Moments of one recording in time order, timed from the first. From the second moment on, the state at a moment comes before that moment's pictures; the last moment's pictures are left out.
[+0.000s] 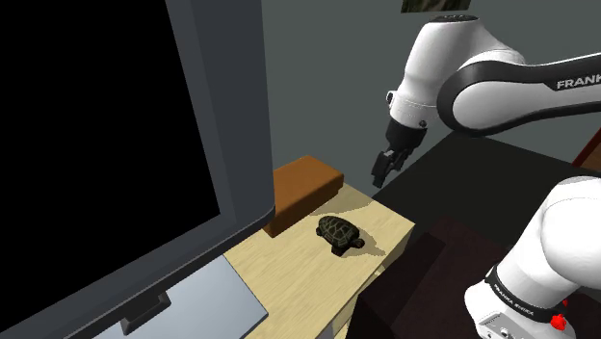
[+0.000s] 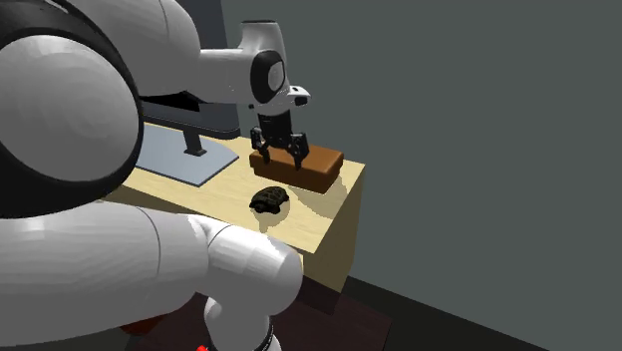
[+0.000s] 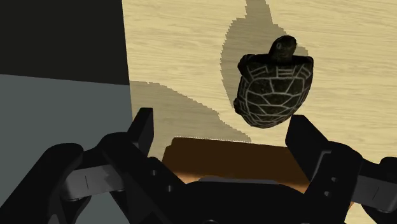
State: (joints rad) arm 0.14 -0.75 0.21 -2.70 0.11 2.06 0.15
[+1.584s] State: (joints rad) arm 0.23 -0.35 0.44 -2.82 0.21 2.52 0.32
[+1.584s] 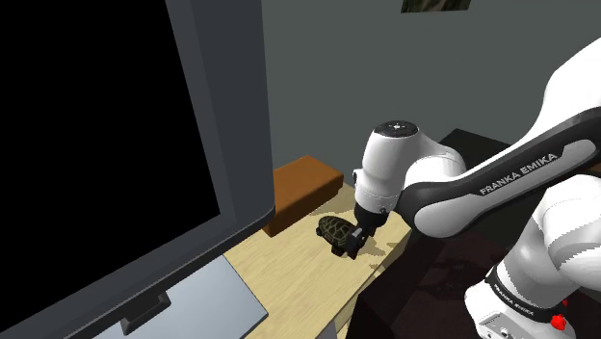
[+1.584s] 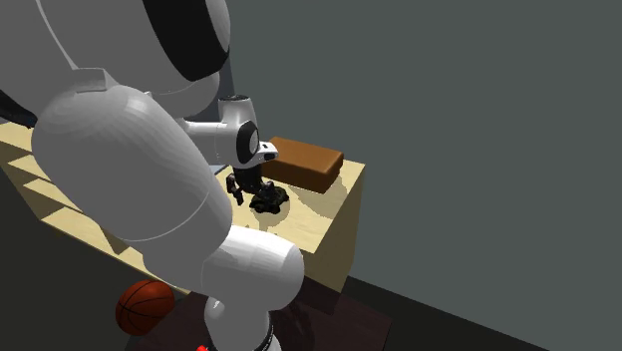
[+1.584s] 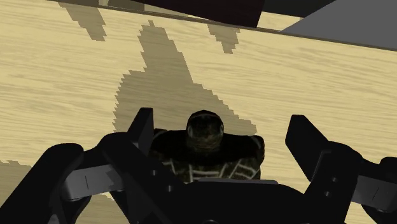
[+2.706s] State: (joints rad) arm 0.24 -0.39 0.43 -2.81 0.22 2.46 0.31
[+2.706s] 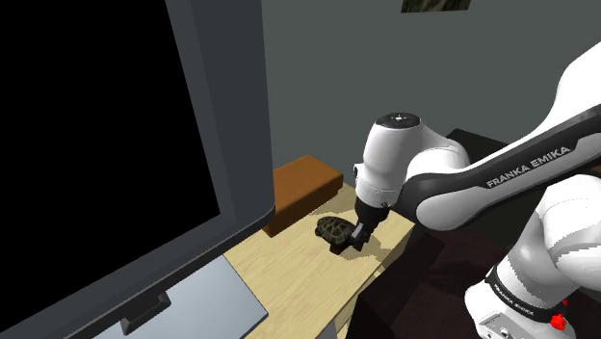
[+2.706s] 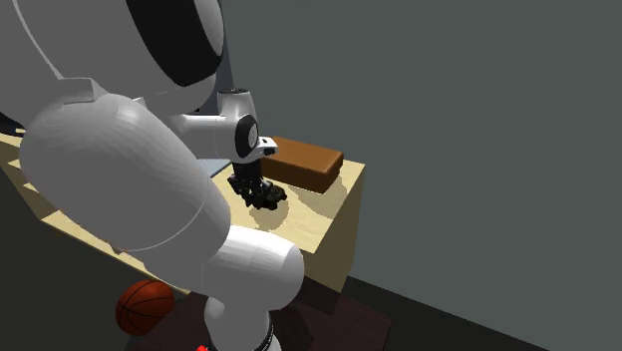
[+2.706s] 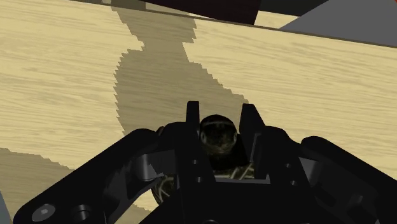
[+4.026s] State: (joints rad) arm 0.26 -0.61 0.36 -2.67 0.21 2.11 0.29
